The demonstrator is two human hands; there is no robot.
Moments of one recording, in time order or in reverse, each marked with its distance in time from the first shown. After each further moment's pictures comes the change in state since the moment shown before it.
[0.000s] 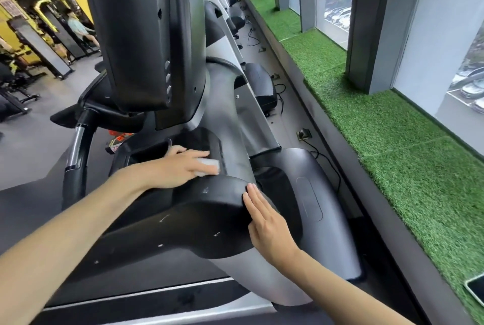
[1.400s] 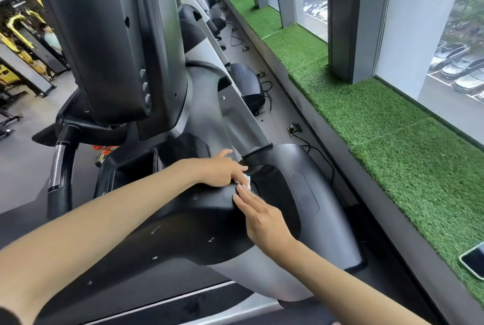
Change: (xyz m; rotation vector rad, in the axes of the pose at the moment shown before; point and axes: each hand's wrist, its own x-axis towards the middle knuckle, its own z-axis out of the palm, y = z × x) left_hand 0.088 0.064 0.011 0.282 -0.244 0.404; right_hand 0.012 0.002 -0.004 -0.019 0.089 0.013
